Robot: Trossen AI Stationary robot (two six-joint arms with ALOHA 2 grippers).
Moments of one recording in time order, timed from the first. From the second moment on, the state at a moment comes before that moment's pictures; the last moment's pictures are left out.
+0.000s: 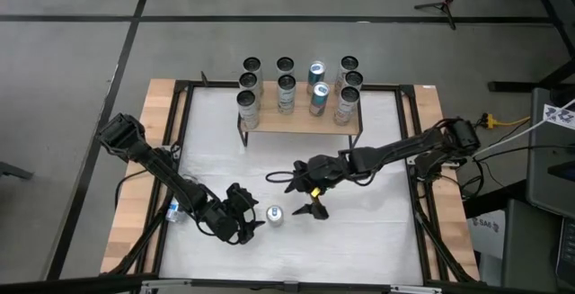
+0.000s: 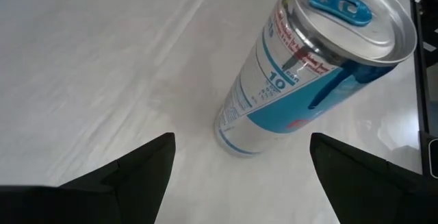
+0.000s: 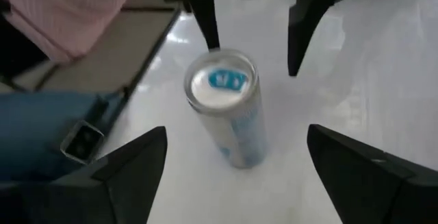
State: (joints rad) left arm -0.64 1.59 0.83 -0.12 -0.58 -0.96; right arm 0.21 1.68 1.13 -0.05 -0.28 0.10
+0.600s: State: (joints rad) left arm -0.64 1.59 0.83 -0.12 -0.59 -0.96; right arm 0.38 1.67 1.13 0.20 0.16 0.15
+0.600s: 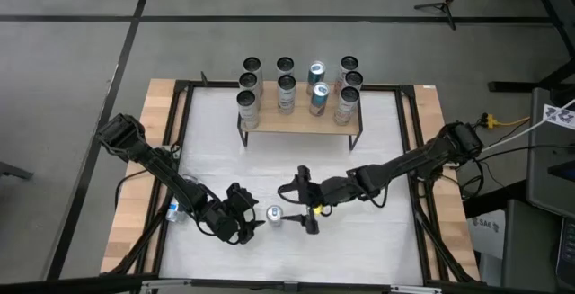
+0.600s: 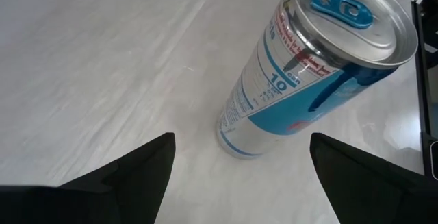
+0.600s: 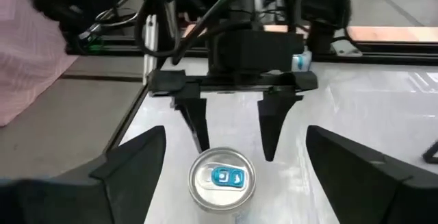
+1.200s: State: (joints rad) left arm -0.64 1.59 0.83 -0.12 -0.59 -0.96; right arm 0.43 1.72 1.13 0.23 0.24 0.16
